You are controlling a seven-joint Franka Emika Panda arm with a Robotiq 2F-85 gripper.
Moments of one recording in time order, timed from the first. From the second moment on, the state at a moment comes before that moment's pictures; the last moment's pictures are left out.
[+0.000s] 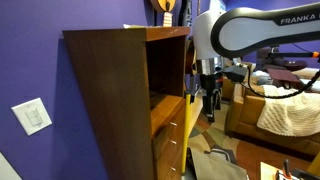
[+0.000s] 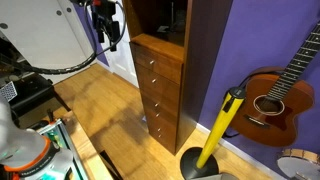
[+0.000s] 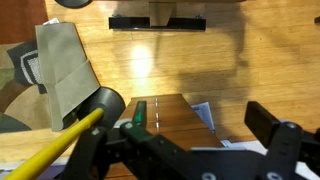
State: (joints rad) arm 0.00 -0.36 0.01 -2.07 0.02 1.51 -0.01
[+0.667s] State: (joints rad) arm 0.00 -0.29 0.03 -2.10 -0.05 1.70 0.06
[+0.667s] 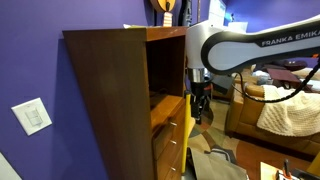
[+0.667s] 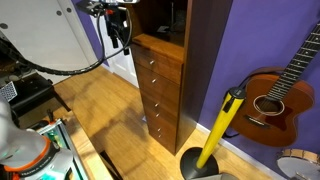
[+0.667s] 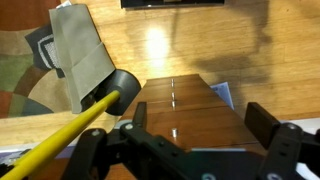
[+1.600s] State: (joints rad) arm 0.00 -0.17 0.02 -2.24 -0.10 2.17 -0.05
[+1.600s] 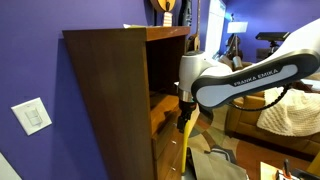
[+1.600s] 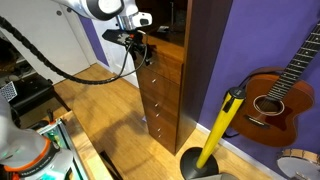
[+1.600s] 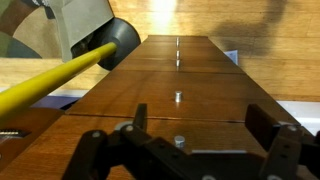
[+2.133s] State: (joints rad) arm 0.00 -0.14 0.02 -2.27 -0.10 2.35 -0.12
